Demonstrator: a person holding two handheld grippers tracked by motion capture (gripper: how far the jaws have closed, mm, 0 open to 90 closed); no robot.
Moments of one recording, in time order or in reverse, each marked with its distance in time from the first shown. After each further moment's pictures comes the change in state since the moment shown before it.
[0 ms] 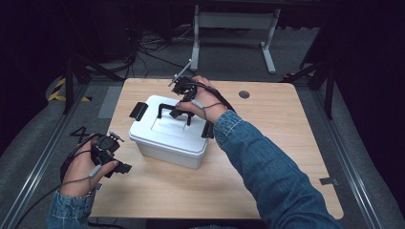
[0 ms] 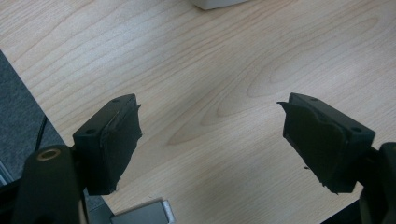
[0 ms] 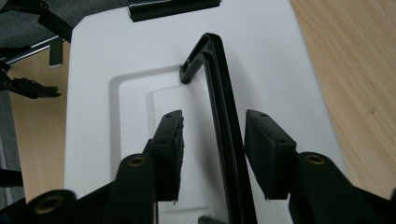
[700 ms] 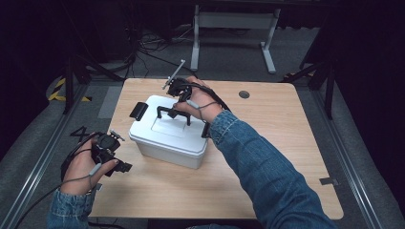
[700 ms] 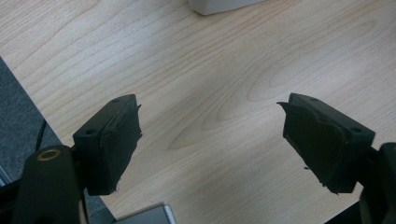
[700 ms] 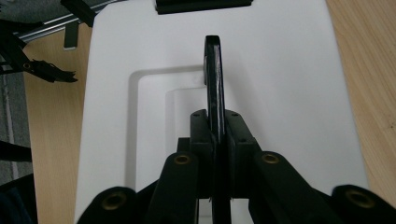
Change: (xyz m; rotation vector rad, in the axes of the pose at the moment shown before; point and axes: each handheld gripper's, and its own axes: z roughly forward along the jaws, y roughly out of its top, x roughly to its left) left arm 0.002 0.005 0.001 0.001 -0.007 0.012; right arm 0.006 0.008 0.004 0.046 0.048 -0.088
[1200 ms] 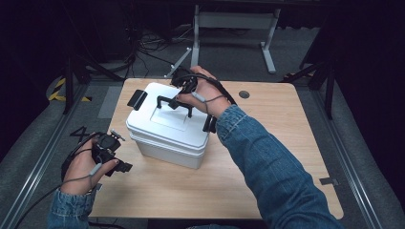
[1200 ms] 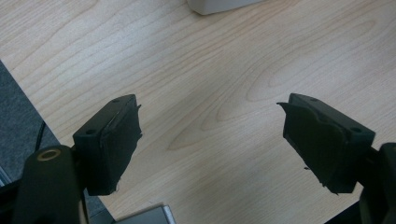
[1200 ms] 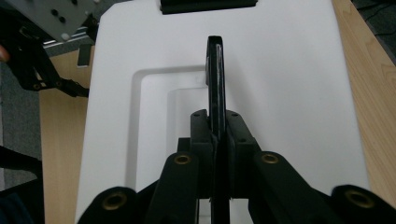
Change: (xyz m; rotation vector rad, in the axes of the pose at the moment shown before) left arm -0.001 0.000 0.001 0.000 -0.001 0.004; right arm 0.008 0.007 -0.043 -0.086 -0.038 -0.035
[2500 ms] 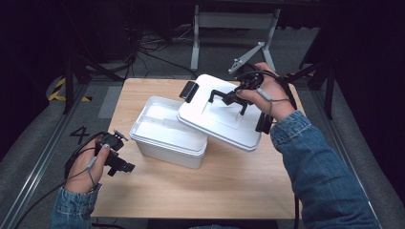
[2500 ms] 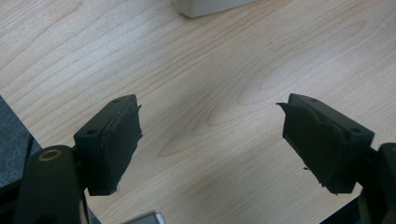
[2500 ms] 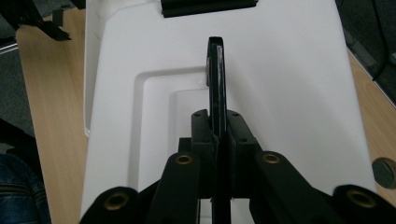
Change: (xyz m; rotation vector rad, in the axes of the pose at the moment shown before) left arm -0.003 0.005 0.005 0.017 -0.036 -0.004; right arm -0.026 -0.106 -0.109 -0.008 -0.102 0.093
